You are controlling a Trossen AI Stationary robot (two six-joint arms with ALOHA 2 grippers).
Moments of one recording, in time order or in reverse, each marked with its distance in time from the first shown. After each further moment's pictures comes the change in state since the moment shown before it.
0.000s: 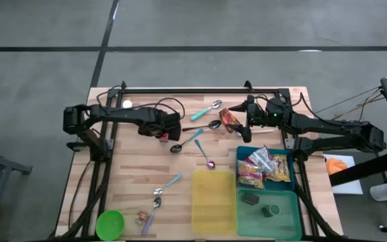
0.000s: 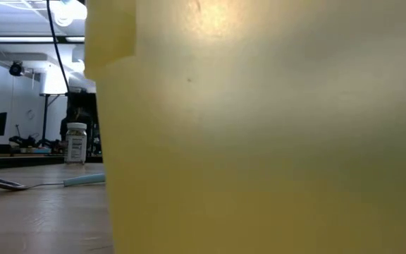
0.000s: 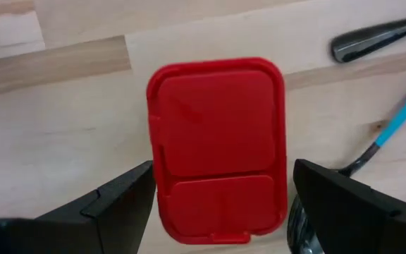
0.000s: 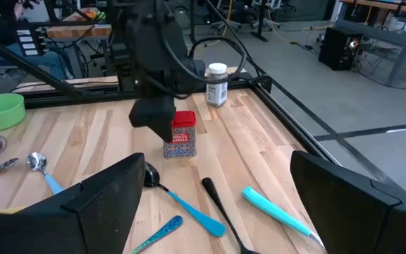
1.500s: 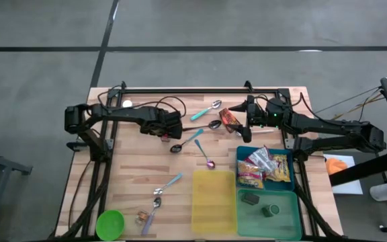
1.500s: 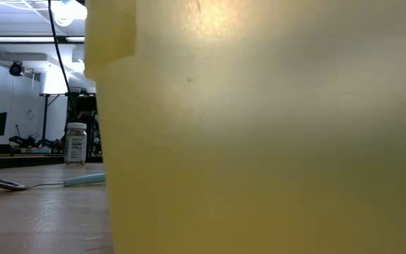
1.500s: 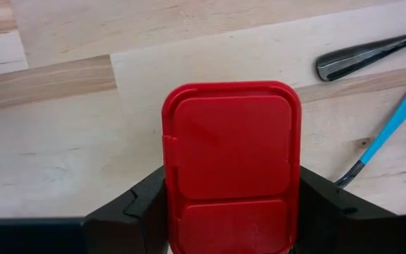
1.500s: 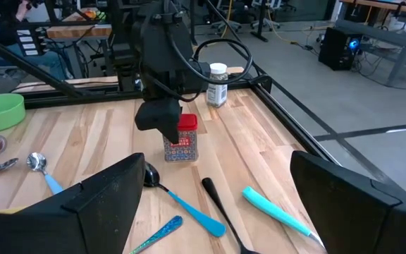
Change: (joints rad) left arm 0.016 0.013 0.000 0.053 -0.008 0.022; right arm 0.000 0.000 0.000 0.000 0.000 0.000
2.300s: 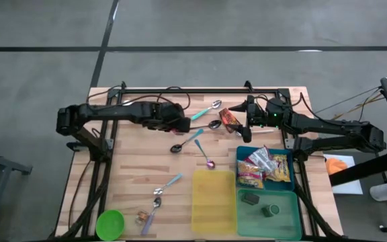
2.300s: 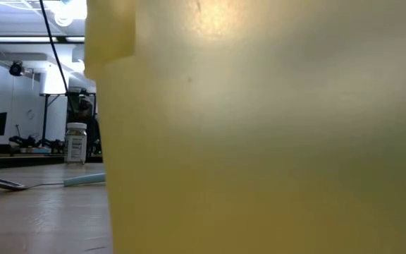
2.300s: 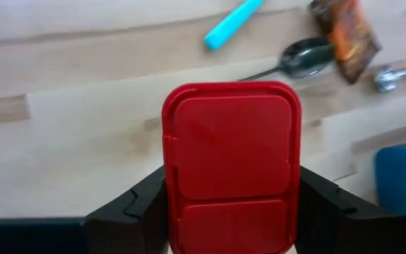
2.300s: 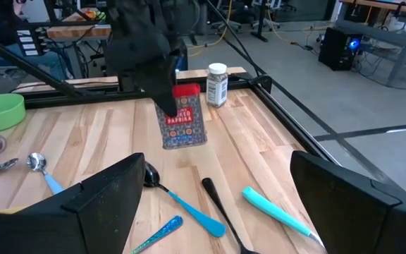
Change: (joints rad) left arm -0.066 -0.084 0.197 0.004 -0.035 -0.050; right arm 0.000 0.000 0.000 0.000 0.000 0.000
